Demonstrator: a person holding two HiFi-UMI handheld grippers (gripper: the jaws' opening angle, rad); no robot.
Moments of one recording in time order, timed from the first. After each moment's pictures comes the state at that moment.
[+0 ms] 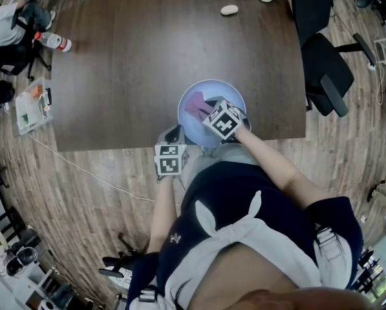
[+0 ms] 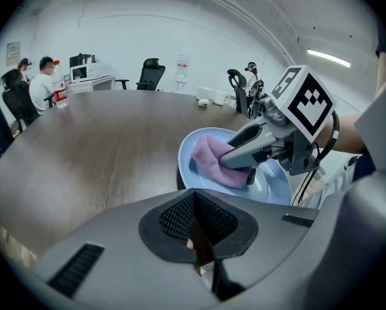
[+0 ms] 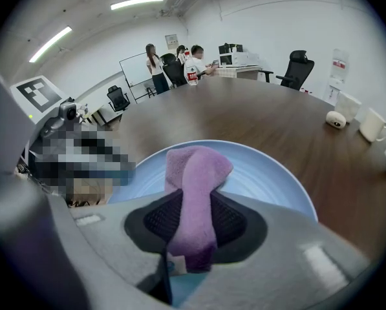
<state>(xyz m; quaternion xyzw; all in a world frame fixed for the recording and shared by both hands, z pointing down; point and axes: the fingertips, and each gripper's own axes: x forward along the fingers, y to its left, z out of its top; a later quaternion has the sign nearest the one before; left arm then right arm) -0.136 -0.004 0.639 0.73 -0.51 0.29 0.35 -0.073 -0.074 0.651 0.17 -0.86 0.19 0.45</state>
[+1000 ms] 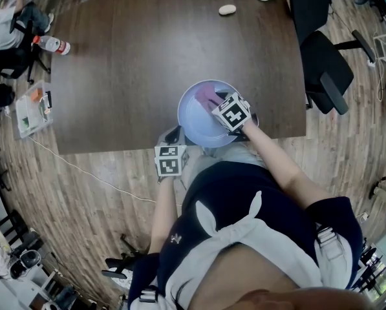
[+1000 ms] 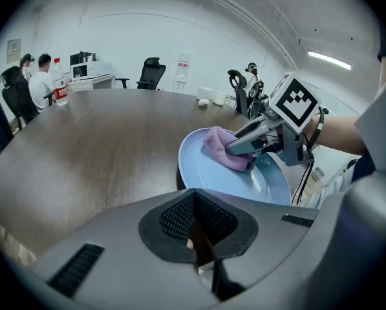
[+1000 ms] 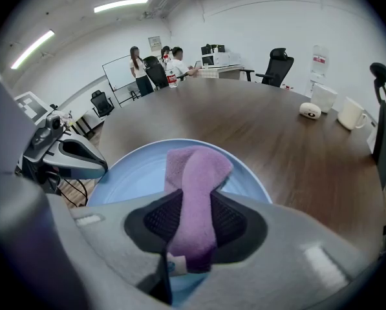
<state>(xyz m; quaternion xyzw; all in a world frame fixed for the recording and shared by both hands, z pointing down) -0.136 -0.003 0.638 0.73 -0.51 0.28 0.36 -0.035 -0.111 0.652 0.23 -0.84 0.21 0.44</state>
